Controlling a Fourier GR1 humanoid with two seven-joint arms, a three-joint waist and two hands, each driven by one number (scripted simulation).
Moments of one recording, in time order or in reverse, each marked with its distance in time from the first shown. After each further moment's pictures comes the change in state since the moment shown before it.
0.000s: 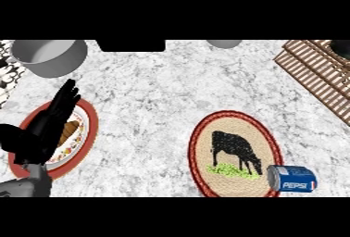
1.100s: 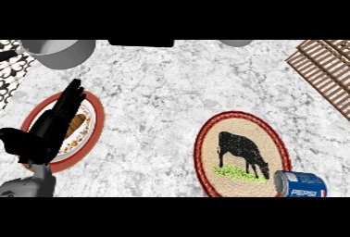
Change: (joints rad) left arm -0.002 -0.005 -0.025 -0.002 0.002 -0.017 -0.034; right arm 0.176 -0.029 0.111 0.574 0.009 0.226 -0.112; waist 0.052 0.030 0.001
